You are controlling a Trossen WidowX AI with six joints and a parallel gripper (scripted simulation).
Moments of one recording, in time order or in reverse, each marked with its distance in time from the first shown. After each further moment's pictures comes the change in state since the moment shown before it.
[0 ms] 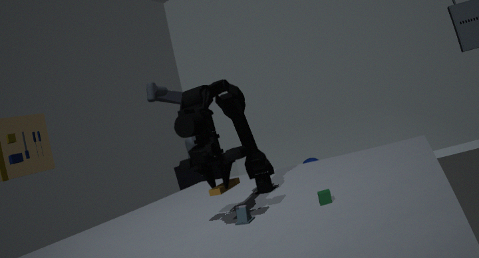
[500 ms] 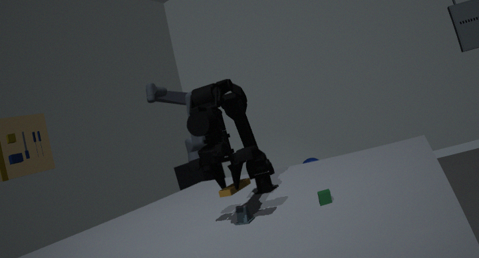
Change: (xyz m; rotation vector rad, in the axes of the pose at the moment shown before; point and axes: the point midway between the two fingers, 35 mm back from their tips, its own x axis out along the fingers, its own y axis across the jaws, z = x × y) arm 0.005 0.033 0.009 0.032 -0.001 0.002
